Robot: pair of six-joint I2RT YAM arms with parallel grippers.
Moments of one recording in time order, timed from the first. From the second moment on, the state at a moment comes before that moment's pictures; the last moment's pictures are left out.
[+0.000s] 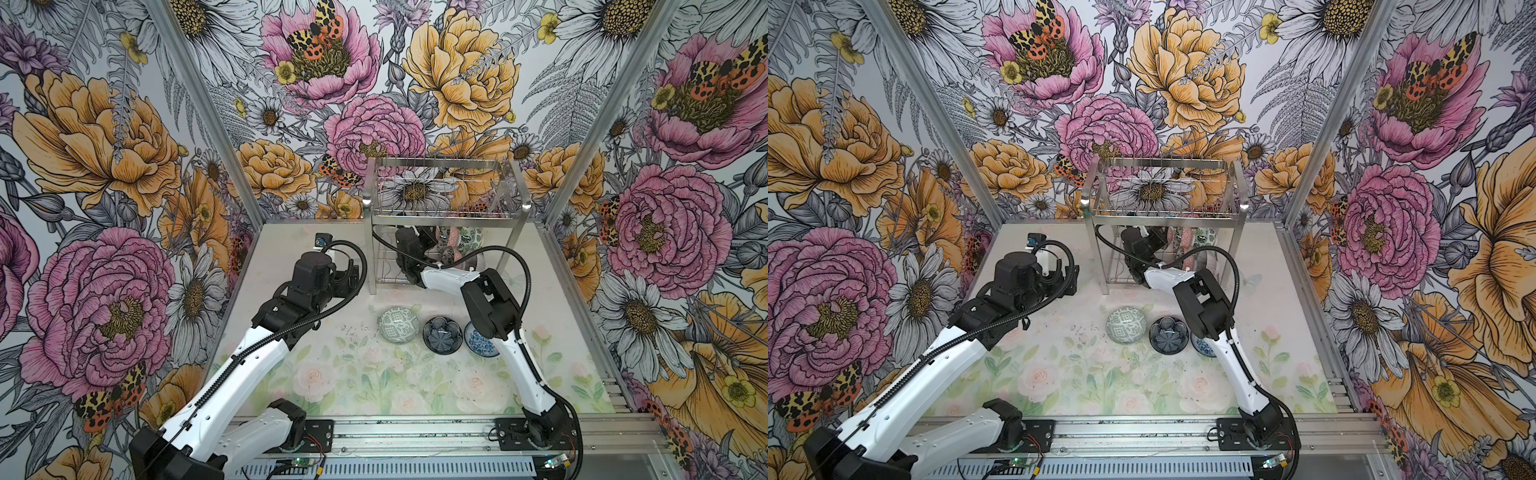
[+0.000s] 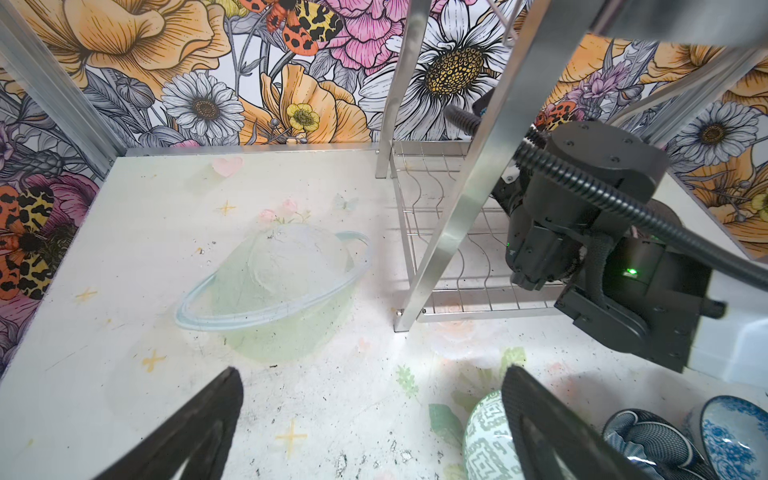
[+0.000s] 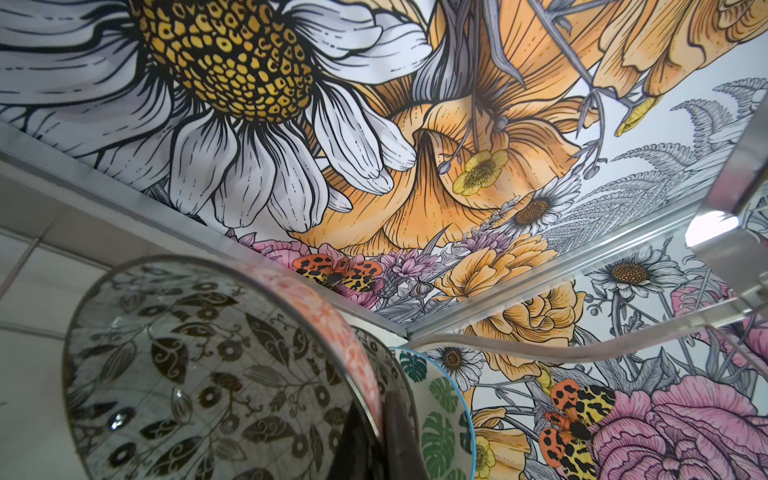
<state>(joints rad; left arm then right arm) -0.46 1.02 1.00 -0.48 -0.25 -0.24 0.61 2.47 1.87 0.43 1.14 -0.81</state>
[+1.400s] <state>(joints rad) -0.45 1.02 0.97 -0.48 -0.24 -0.24 0.58 2.57 2.01 0.35 1.18 -0.78</state>
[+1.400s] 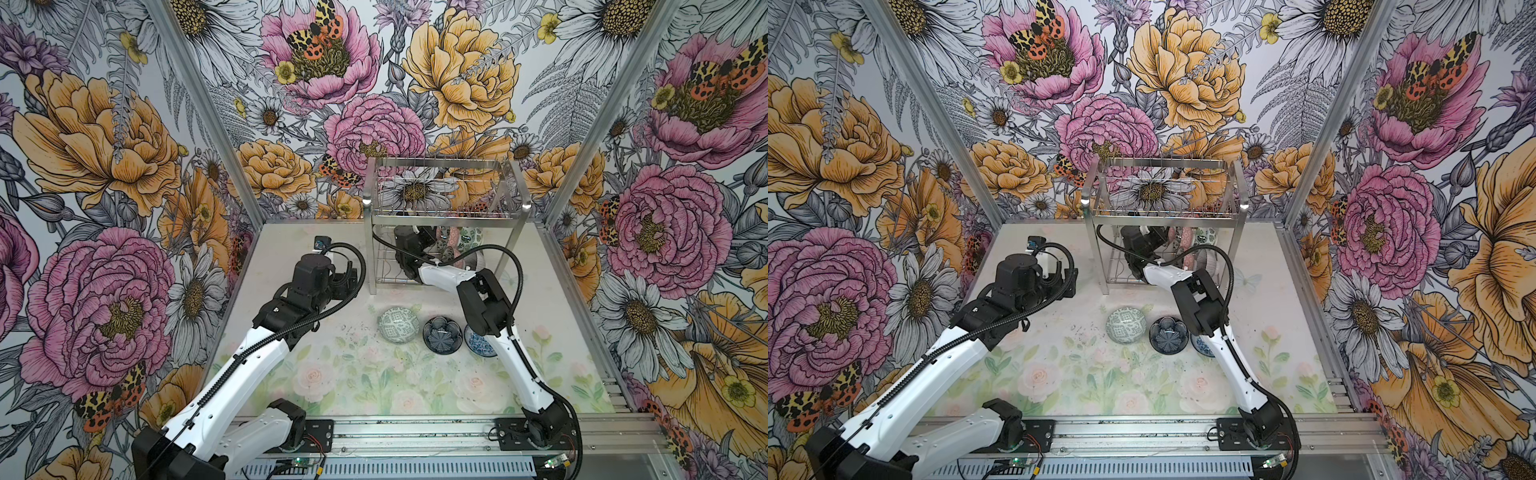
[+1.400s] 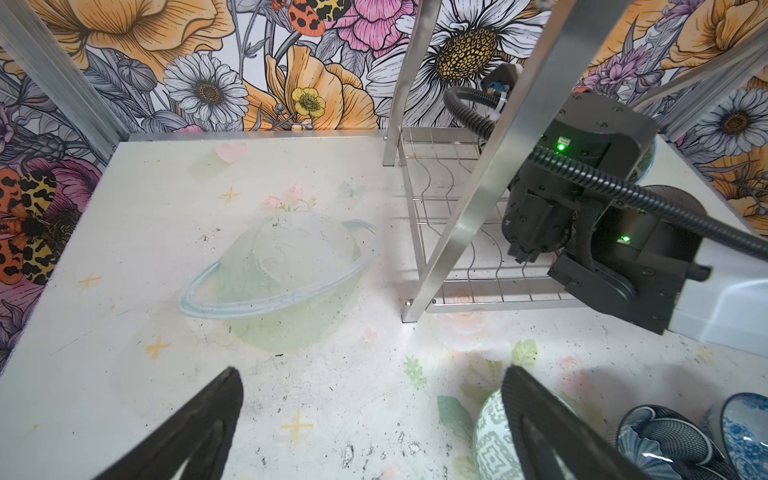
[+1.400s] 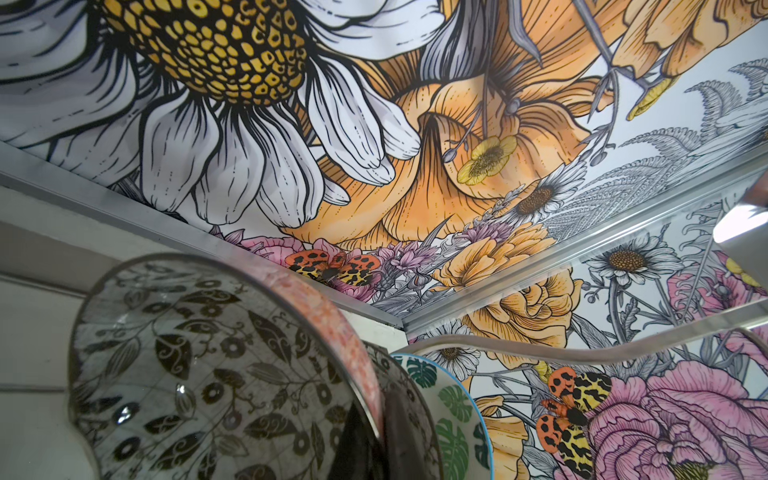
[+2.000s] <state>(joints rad) -0.45 1.01 0.97 -0.48 -0.24 -0.24 0.58 2.50 1.93 0.30 1.14 -0.69</state>
